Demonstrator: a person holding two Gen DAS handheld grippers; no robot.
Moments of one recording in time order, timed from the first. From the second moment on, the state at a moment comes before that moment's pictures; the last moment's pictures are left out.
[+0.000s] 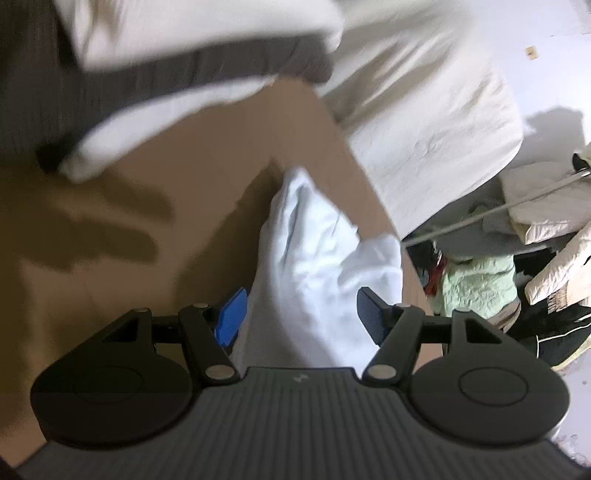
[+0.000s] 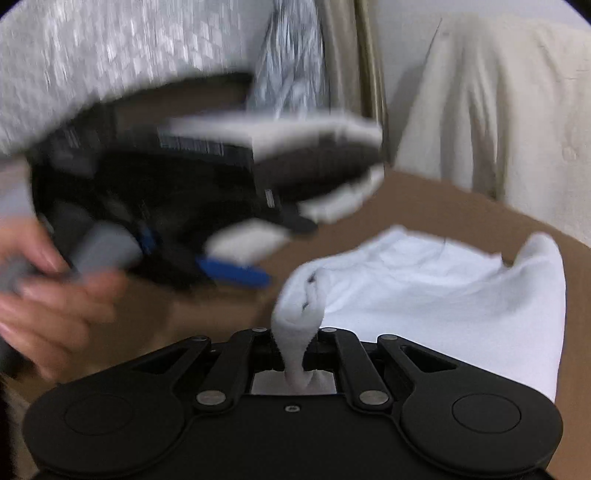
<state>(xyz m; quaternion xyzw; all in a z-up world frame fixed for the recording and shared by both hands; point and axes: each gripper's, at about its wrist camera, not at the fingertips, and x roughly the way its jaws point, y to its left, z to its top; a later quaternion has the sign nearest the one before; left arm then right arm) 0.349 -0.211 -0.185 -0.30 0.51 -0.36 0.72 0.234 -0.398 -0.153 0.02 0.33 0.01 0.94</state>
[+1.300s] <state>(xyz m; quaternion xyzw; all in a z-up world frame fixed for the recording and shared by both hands) 0.303 -0.234 -0.149 -0.10 0.49 -0.36 0.79 0.103 -0.422 -0.183 -0.14 0.34 -0.17 0.91</state>
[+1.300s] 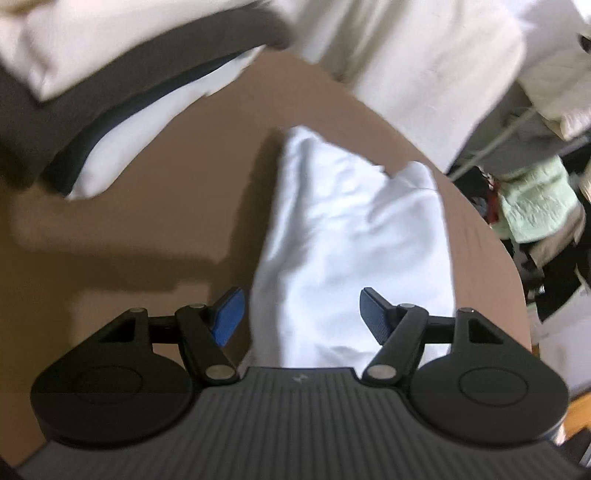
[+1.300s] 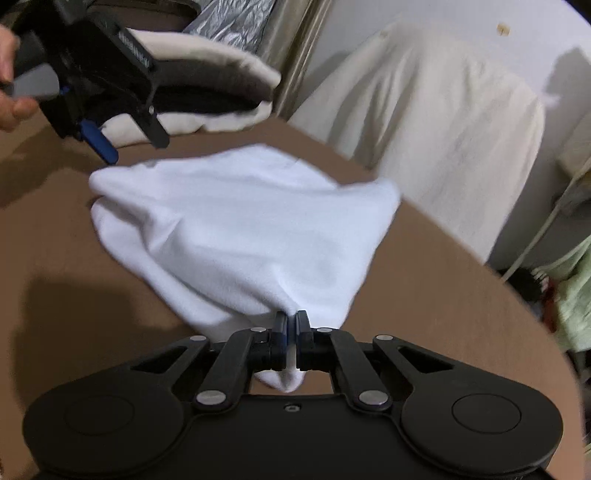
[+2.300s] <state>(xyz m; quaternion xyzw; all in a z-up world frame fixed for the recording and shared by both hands) 0.290 -0.282 -0.189 0.11 0.52 -0.28 0.80 0.108 -0.442 -0.171 0.00 0.28 -0.03 0.96</state>
